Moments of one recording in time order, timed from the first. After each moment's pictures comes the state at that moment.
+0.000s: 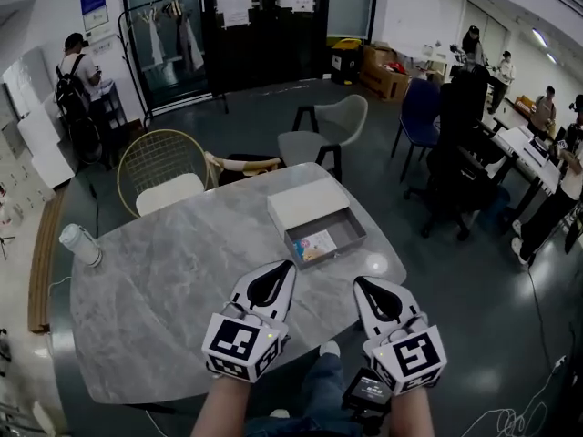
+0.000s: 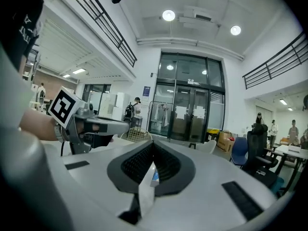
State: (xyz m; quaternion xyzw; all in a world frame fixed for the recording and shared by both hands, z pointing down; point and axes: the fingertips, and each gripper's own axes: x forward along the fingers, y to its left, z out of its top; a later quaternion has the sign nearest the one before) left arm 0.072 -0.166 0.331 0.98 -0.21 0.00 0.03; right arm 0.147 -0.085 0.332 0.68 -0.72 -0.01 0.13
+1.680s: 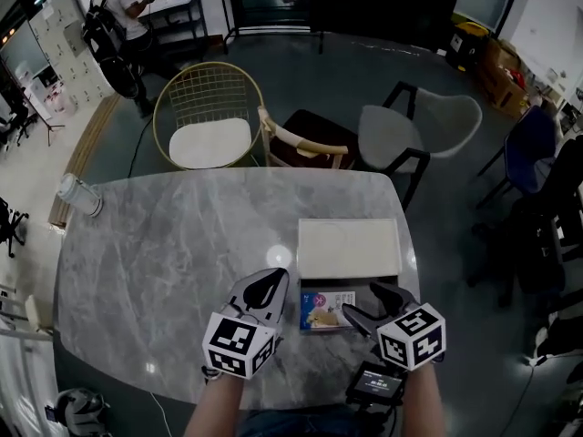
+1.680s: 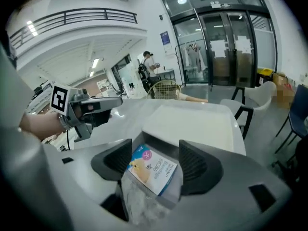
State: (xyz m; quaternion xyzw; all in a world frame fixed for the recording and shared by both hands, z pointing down) left arm 0.130 -0.367 0.475 0.88 -0.42 0.12 0.16; right arm 0.266 -0.314 0.525 0.41 -0.82 0.29 0.27
